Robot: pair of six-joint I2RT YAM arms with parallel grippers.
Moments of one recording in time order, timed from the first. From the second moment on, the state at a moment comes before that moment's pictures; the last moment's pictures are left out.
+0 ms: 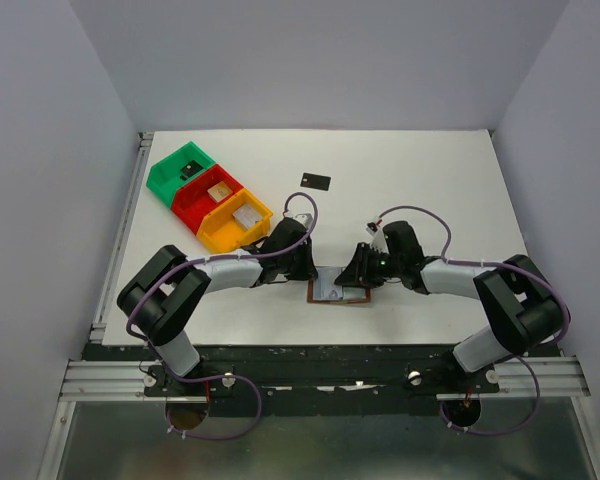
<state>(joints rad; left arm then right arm) -0.74 1.66 0.80 0.07 0.15 -0.66 0.48 1.54 0.55 0.22 -0.56 0.72</state>
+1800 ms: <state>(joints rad) -0.74 1.65 0.74 0.15 0.12 -0.69 0.44 1.63 0.46 0.52 -0.64 0.92</state>
